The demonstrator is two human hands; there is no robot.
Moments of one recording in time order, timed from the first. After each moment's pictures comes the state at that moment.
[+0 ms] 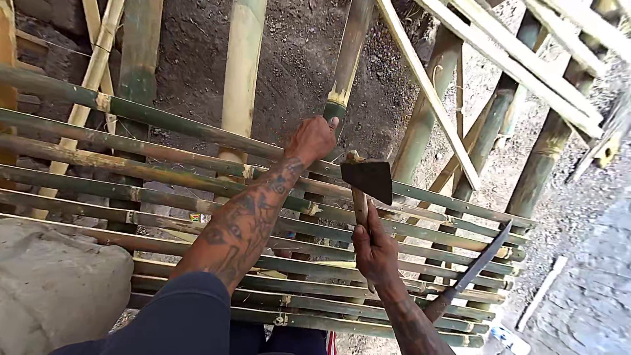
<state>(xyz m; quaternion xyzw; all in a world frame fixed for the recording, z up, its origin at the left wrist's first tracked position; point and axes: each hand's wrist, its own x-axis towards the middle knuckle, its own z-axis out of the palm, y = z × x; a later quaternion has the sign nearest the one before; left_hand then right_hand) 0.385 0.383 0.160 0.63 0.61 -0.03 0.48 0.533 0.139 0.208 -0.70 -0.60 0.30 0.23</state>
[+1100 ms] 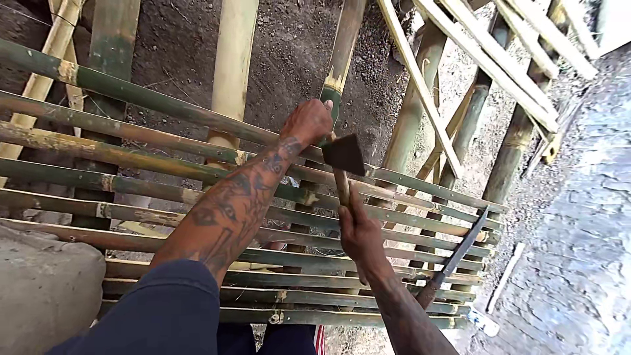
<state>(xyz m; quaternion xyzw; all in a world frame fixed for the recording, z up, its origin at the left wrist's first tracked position) 0.379 0.384 0.163 0.64 0.58 0.00 0.51 0.505 0.150 0.213 -0.74 -0.60 0.26 0.14</state>
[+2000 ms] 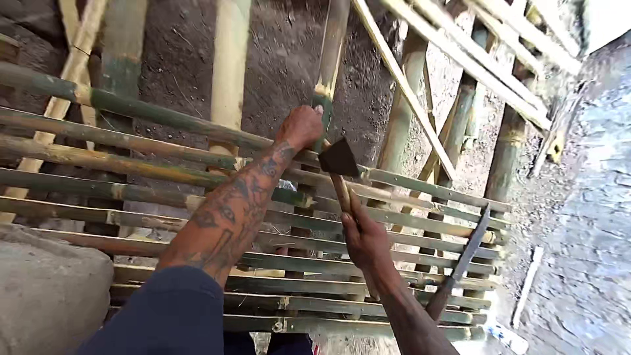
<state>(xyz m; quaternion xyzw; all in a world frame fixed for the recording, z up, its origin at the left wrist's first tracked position) 0.380 0.389 0.162 0.65 0.58 0.02 0.49 0.515 0.142 0.219 -0.75 -0.58 0.31 0.13</state>
